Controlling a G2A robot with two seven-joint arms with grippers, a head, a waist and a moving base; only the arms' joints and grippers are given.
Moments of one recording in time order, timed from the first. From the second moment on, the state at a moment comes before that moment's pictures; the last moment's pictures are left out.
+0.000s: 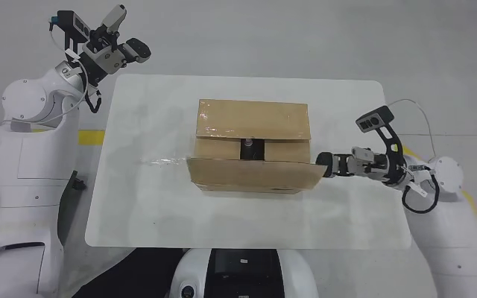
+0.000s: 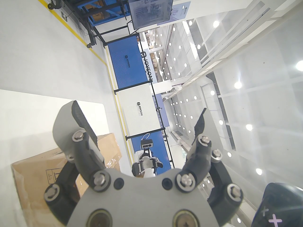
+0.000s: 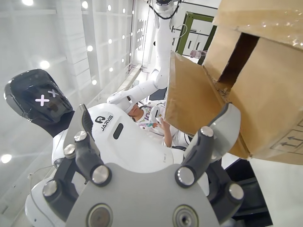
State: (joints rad) left arm 0.64 -0.98 -1.37 -1.25 -0.56 -0.08 -0.79; right arm -1.12 -0.99 1.48 -1.54 0.82 -0.15 1.44
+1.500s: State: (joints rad) left arm 0.64 -0.98 -1.37 -1.25 -0.56 -0.08 -0.79; right arm -1.18 -0.90 1.28 -1.77 0.67 -0.11 1.54
